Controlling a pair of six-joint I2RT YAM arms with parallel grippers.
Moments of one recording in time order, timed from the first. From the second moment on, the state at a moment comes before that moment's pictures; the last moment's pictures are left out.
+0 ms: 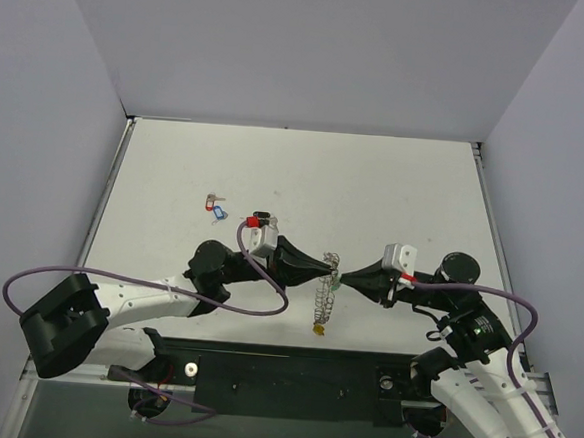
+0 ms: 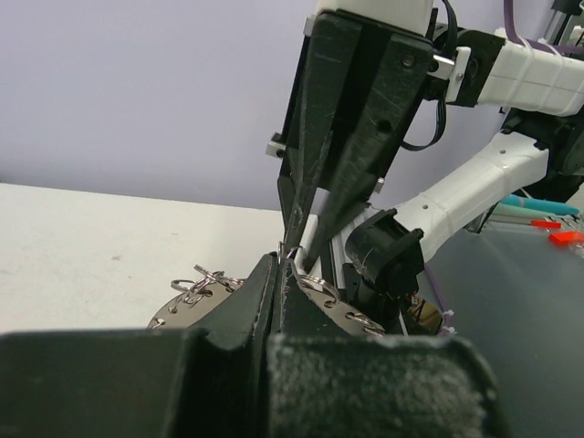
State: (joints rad) left arm -0.93 1.26 0.53 1.11 0.56 -0.35; right arm 0.48 0.54 0.60 -0.20 -0.86 -0.28
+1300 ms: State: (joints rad) left arm -1.09 1.44 0.47 1.25 0.30 -0.33; right arm 0.18 0.58 0.79 -0.58 -1.04 0.04
